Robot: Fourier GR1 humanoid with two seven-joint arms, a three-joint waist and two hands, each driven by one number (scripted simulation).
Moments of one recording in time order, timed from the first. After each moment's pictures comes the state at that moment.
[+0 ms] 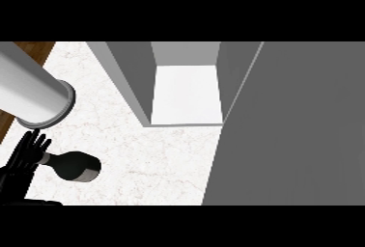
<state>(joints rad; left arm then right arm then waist) 0.09 0.24 0.40 -1.29 0.14 -0.53 -0.36 -0.11 -0.25 0.60 -2.51 0.09 -0.46 0.66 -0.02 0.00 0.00</state>
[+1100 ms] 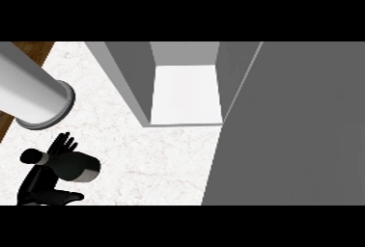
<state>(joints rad) -0.12 0.29 0.34 -0.72 0.02 -0.55 -0.62 -0.12 -0.33 0.64 -2.51 0.10 -0.52 0.63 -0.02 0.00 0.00</state>
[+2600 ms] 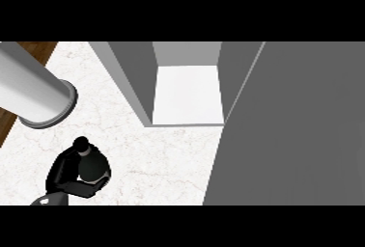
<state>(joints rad) -0.18 0.21 0.24 -0.71 0.02 -0.40 -0.79 -0.08 -0.40 0.65 -2.51 0.09 -0.57 0.56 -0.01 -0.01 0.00</state>
